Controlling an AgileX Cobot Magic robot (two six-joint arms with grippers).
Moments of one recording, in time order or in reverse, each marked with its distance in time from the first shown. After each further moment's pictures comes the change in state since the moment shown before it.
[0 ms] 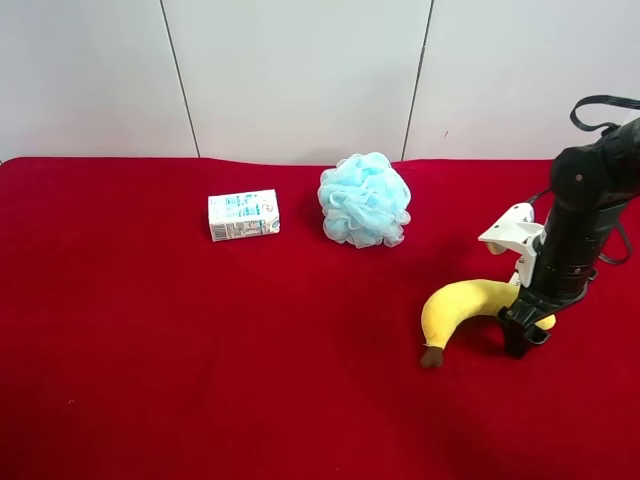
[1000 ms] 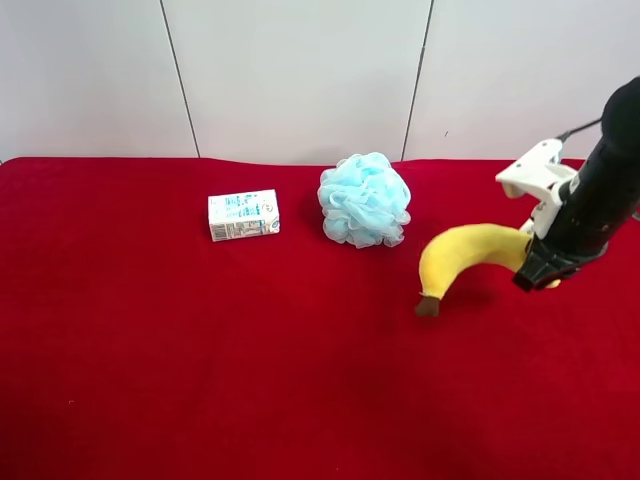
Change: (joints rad) left arm 0.000 0.000 0.000 0.000 -0.001 0.000; right arm 0.049 -0.295 0.000 0.078 0.035 -0.001
